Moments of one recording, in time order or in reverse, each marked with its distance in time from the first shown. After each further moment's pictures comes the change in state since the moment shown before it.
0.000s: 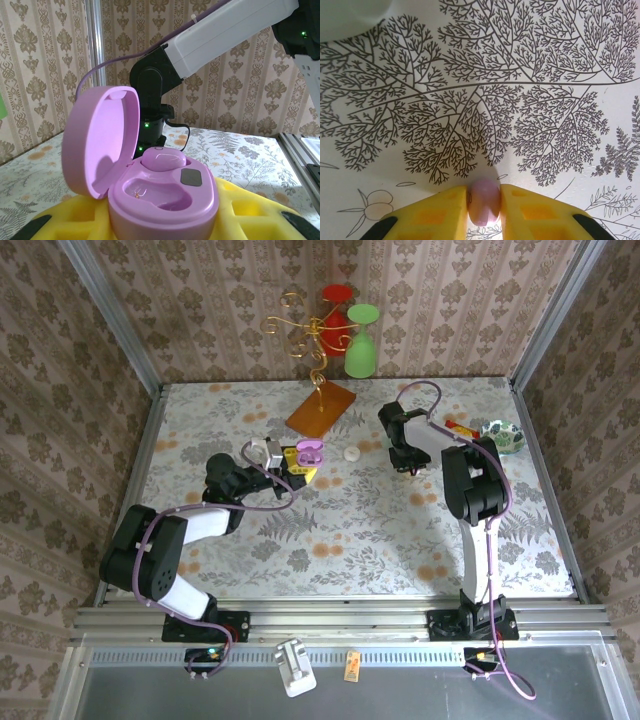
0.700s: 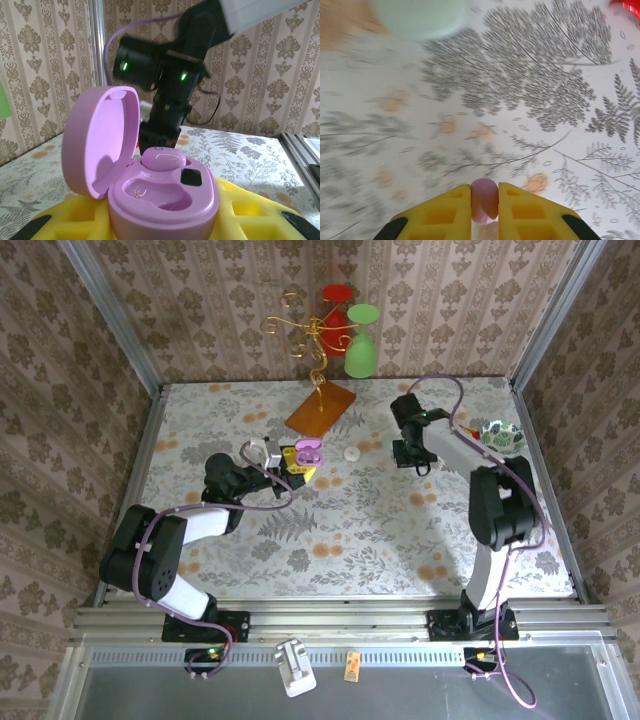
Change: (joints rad) left arm 0.008 0.000 0.000 0.000 0.000 0.000; right arm -0.002 -0.332 -0.178 0.079 -0.219 0.010
